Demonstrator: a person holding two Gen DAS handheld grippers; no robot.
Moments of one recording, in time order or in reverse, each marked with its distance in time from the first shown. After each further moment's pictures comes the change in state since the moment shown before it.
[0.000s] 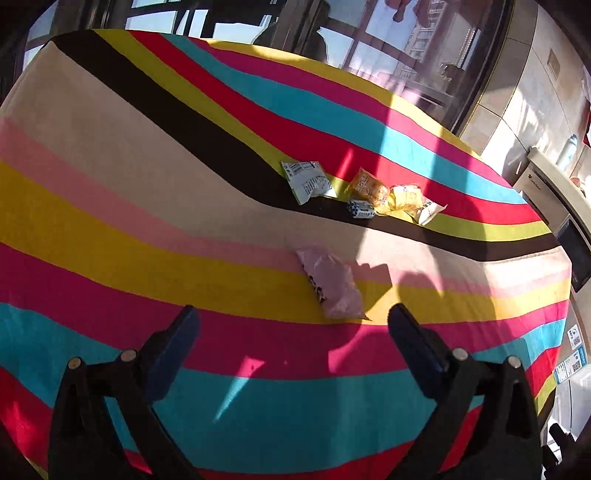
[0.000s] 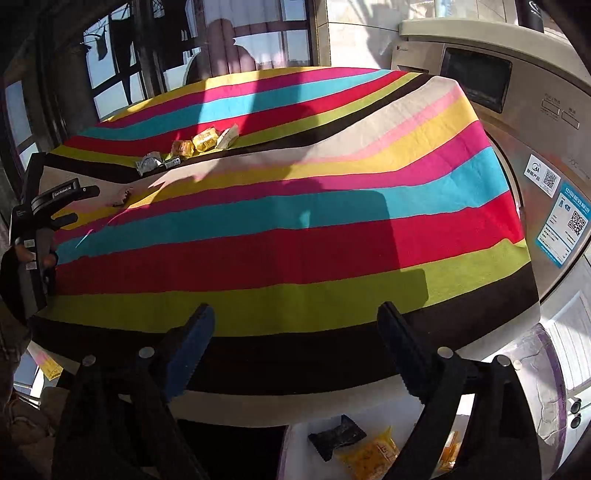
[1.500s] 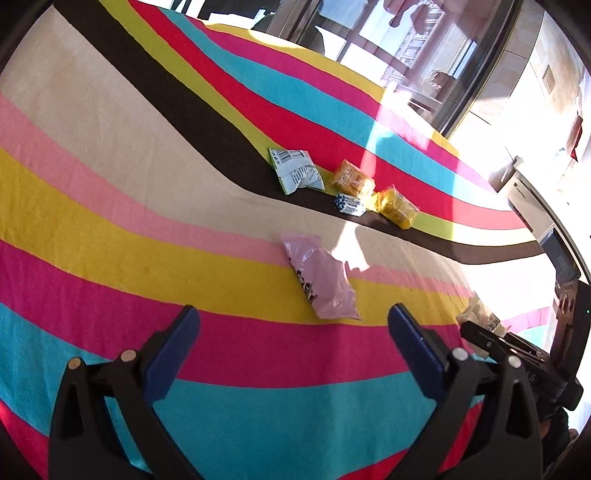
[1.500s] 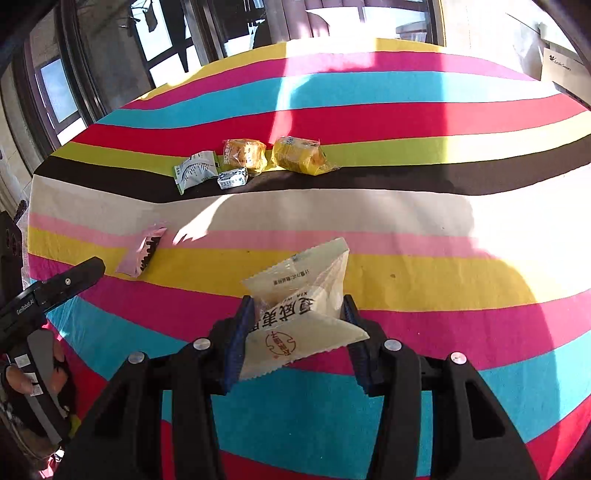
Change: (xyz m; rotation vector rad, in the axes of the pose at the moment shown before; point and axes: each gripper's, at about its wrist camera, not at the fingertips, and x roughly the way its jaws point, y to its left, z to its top) left arm 0.018 -0.002 -0.014 -0.019 0.017 -0.103; right arm 0.164 0.094 0.133 -0.111 0.092 0.236
